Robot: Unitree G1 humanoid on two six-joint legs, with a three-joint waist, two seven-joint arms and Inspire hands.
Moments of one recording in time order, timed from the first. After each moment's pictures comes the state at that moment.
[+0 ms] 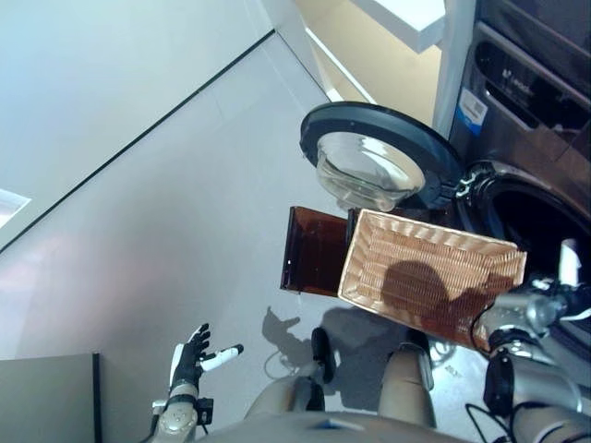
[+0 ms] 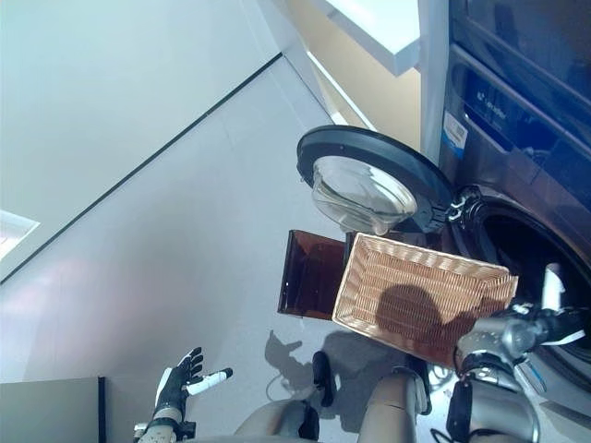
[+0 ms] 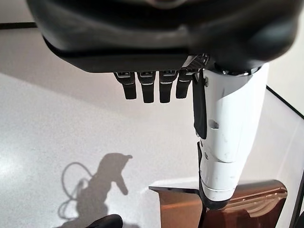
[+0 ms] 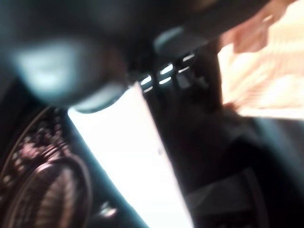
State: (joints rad) left arm 0.11 0.19 -0.17 1.11 -0.16 -0.43 0.21; right arm -0.41 -0.46 -0.38 1.12 1.07 -0.50 -0.36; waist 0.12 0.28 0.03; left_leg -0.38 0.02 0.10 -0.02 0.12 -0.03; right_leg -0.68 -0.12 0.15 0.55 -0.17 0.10
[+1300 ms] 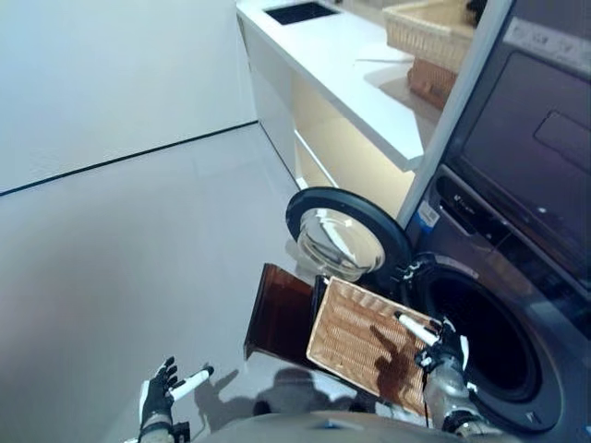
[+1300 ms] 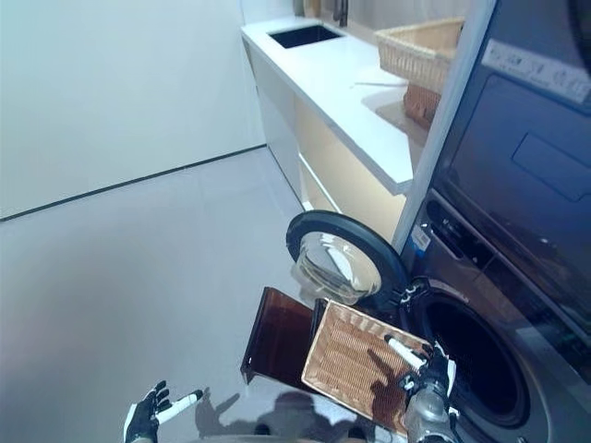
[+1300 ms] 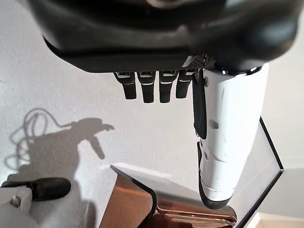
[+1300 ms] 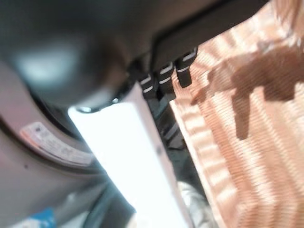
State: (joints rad) left arm 0.15 0.20 -0.01 1.22 -0.21 -0.42 0.19; right arm -0.06 -0.26 -0.02 1.17 0.38 -0.29 -0.28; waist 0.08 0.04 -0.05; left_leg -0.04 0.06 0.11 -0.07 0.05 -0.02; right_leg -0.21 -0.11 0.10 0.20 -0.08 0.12
